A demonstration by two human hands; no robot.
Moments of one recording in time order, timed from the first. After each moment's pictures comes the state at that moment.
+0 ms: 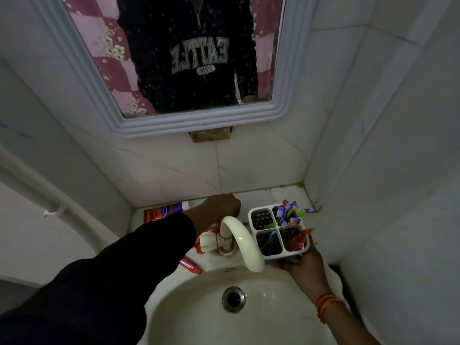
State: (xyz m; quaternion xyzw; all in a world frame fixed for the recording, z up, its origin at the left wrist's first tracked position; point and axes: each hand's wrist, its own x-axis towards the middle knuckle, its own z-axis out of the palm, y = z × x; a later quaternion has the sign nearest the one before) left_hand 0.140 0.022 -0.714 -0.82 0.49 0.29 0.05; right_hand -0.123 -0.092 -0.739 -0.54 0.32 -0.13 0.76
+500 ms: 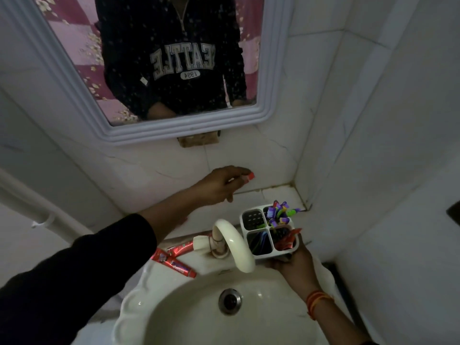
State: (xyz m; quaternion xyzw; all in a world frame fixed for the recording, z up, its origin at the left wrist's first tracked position) left_hand 0.112 0.018 -0.611 -0.79 0.44 0.26 -0.35; right_hand -0.124 -0.090 -0.727 -0.44 0.36 -0.11 0.82
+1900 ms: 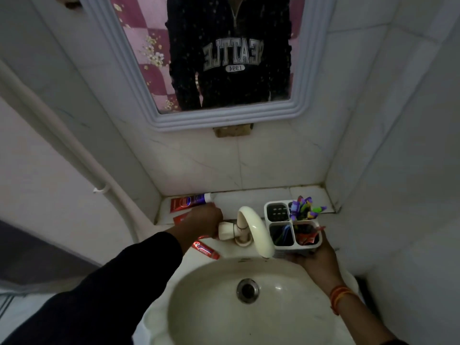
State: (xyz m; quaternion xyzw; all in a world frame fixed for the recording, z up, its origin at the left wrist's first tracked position) left_hand 0.098 0.123 -0.704 -0.90 0.36 0.19 0.13; right_hand -0.123 -0.099 -0.738 -0.56 0.30 -0.12 0.76
